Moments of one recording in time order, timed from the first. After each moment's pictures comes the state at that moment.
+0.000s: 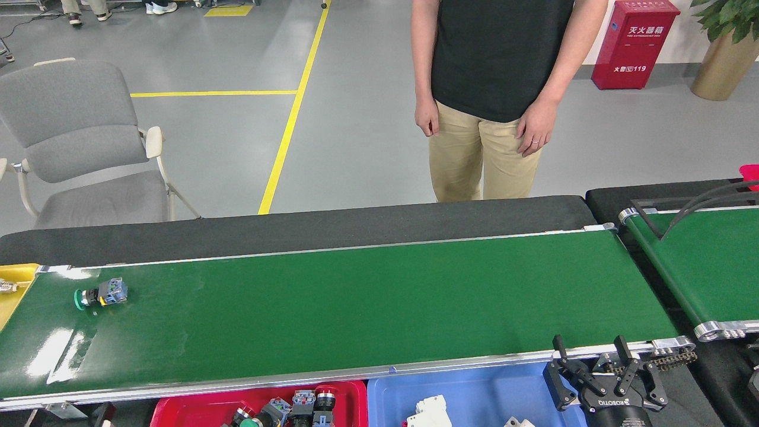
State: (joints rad) left arm 0.35 0.10 0.57 -1.64 -1.43 -0.46 0.06; right arm 0.20 -0.01 -0.09 -1.74 1.39 -0.04 0.01
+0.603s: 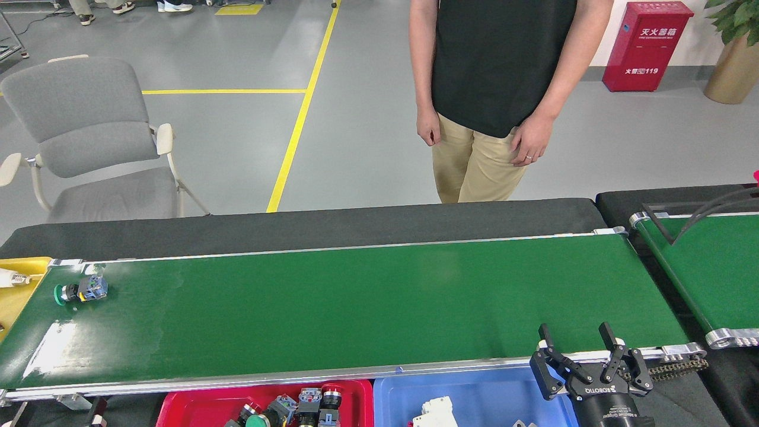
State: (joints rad) left arm 0.31 0.14 0.56 -1.64 -1.43 -0.46 0.06; right arm 0.17 -0.01 -0.05 -1.74 1.39 -0.04 0.01
